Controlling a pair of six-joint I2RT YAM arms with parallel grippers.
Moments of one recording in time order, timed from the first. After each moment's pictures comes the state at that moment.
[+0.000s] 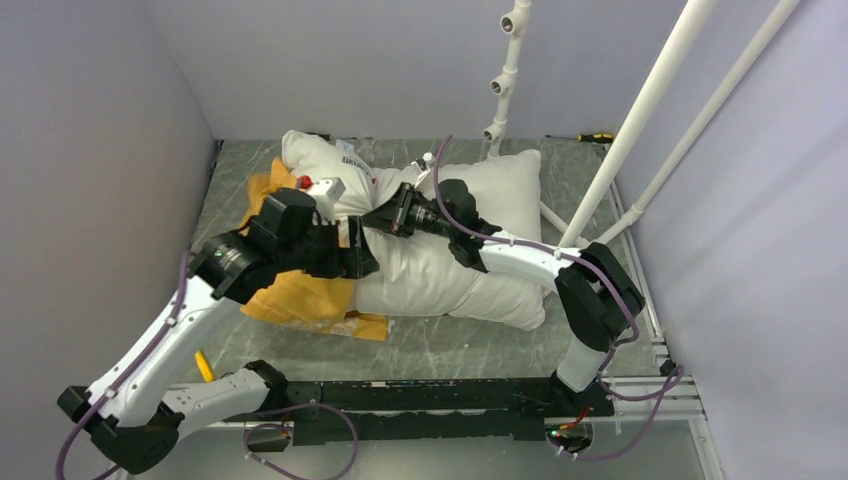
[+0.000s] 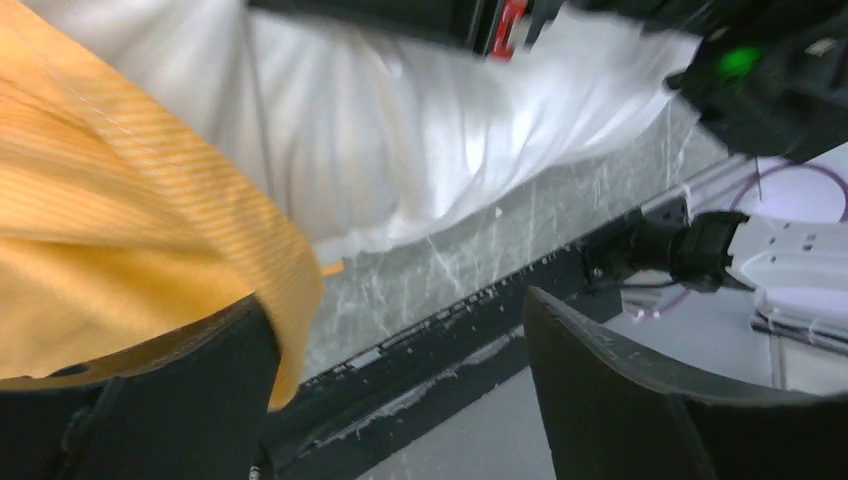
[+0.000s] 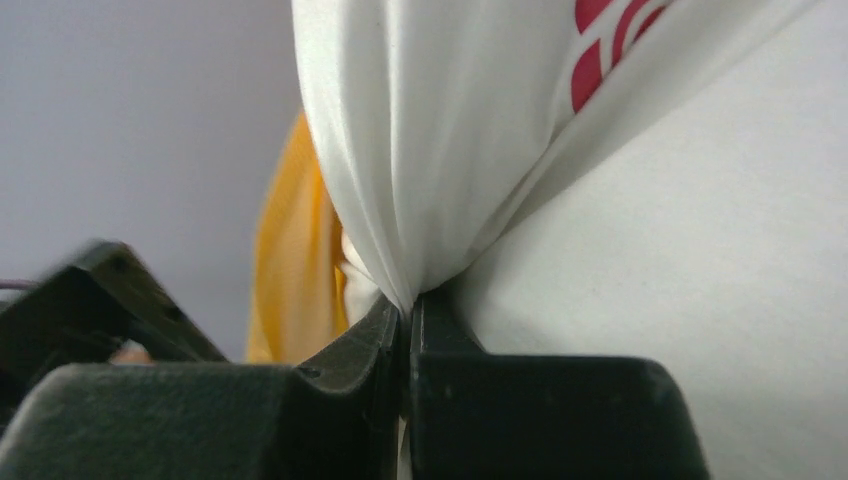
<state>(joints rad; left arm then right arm) -0.63 1.02 1.23 -0.92 0.15 -0.55 0.73 1.72 1.10 0.53 -0.46 1.06</state>
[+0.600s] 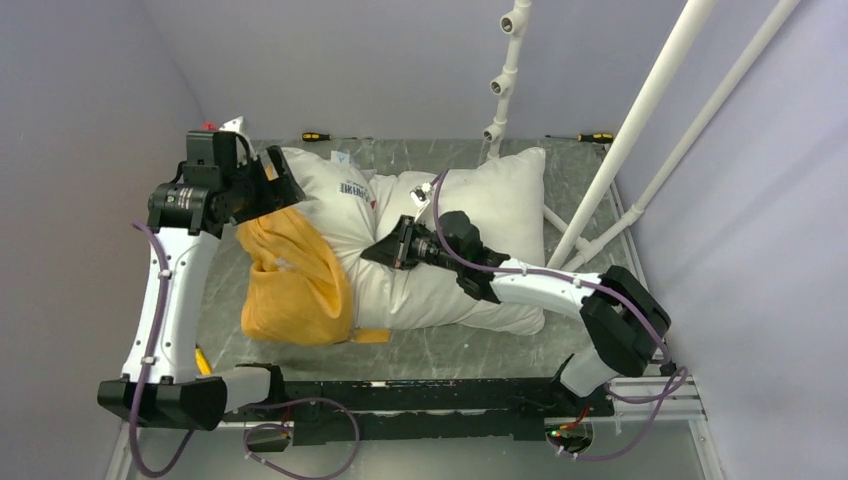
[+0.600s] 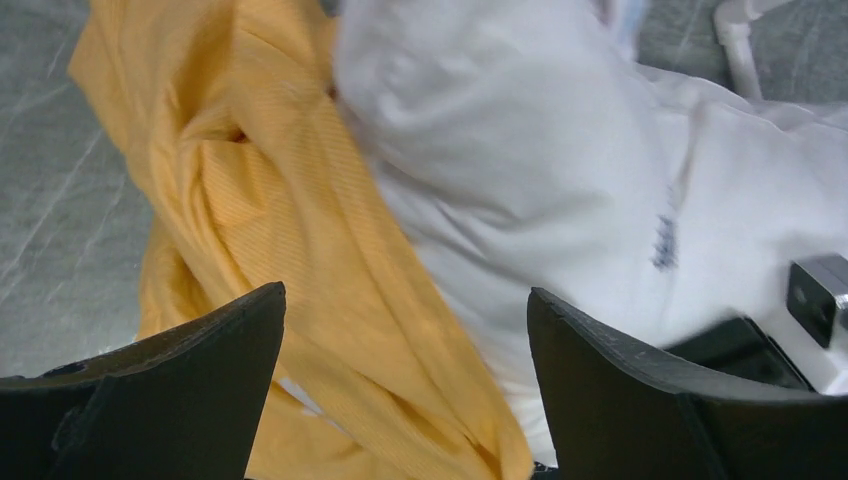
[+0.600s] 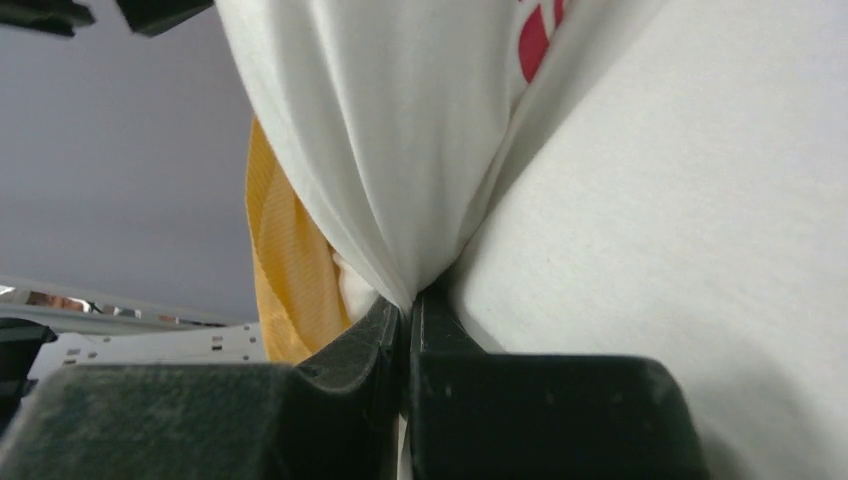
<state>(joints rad) -0.10 1.22 1.58 -1.05 0.06 -0.42 0.85 1.56 0.90 0.53 -0.34 0.93</state>
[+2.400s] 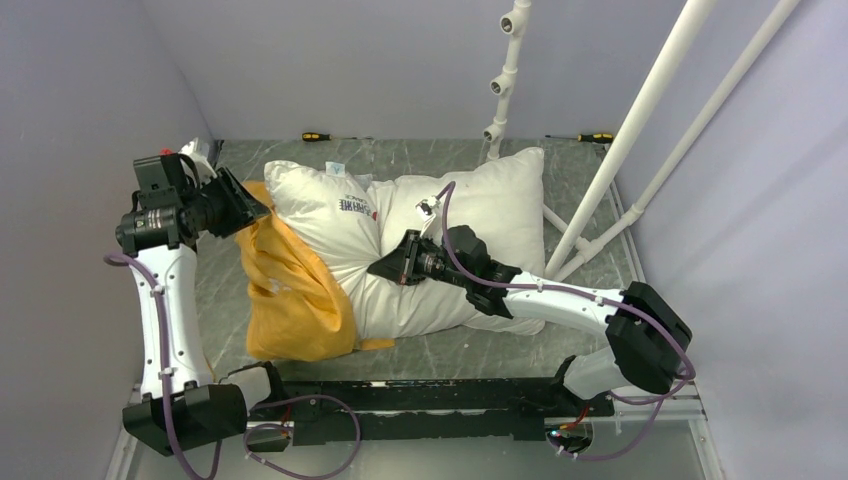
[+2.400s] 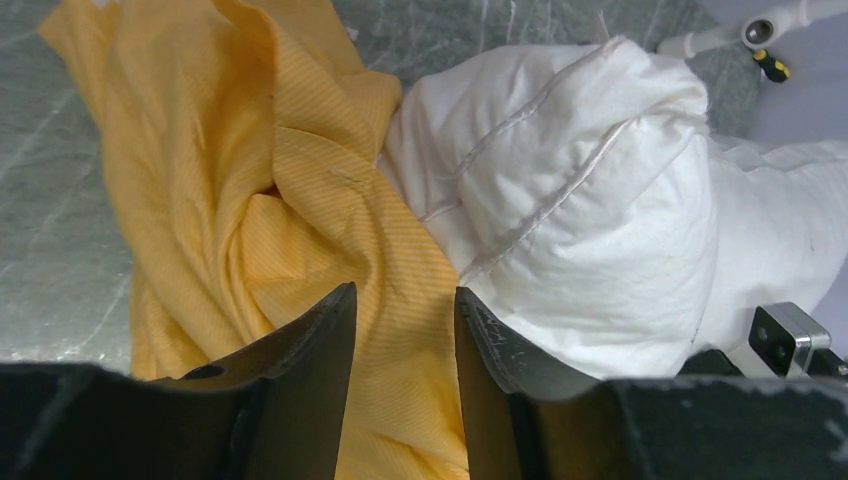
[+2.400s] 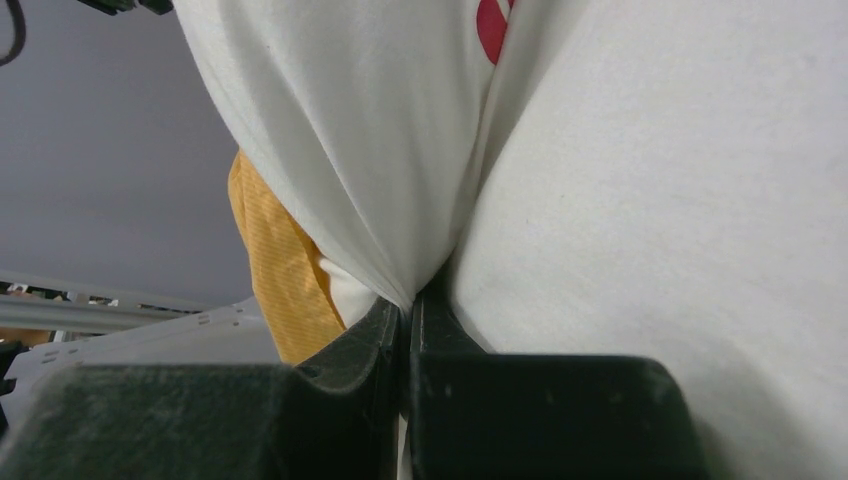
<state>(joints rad) 0.28 1.14 1.41 -1.01 0.40 -0.36 0.92 1.41 0.80 0.43 -0.23 0.91</state>
